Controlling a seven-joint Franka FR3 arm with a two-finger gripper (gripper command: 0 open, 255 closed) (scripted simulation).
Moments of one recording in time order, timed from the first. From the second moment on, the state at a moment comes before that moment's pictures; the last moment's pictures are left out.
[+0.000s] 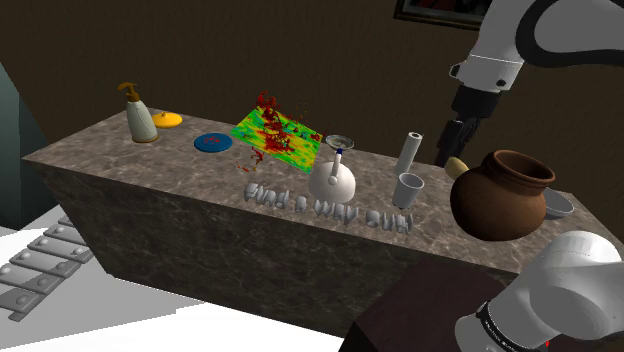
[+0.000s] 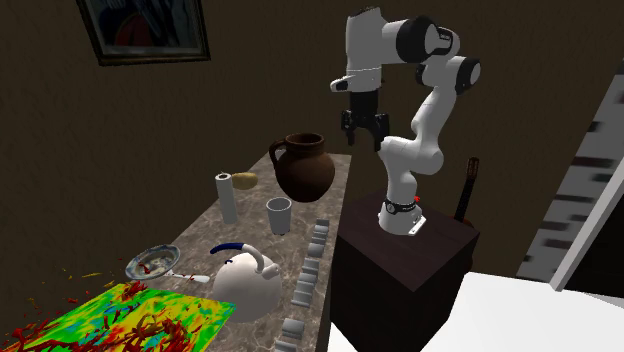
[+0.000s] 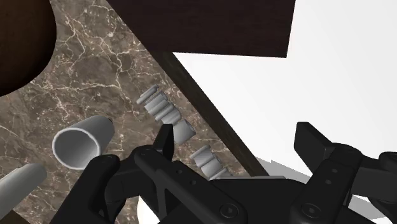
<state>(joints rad) 0.02 -0.75 0.02 -2.32 0.07 1.50 -0.04</state>
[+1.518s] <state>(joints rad) -0.11 -0.31 -0.16 -2.50 -0.13 2.18 -0.22</state>
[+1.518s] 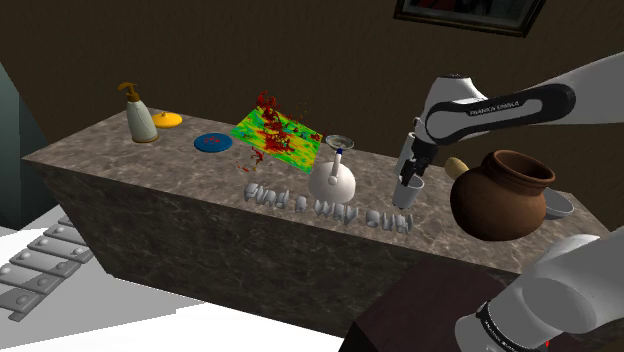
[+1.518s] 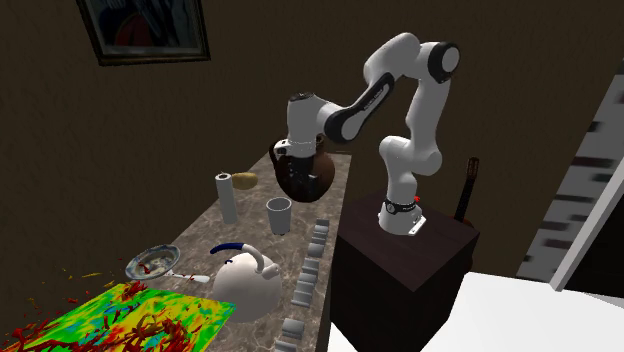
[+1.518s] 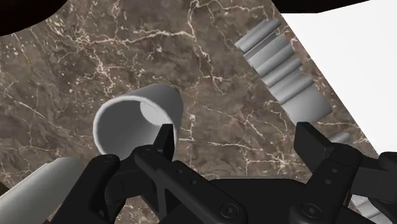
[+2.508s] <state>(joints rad) -0.15 0.01 -0.22 -2.45 -0.14 2.48 -0.28</state>
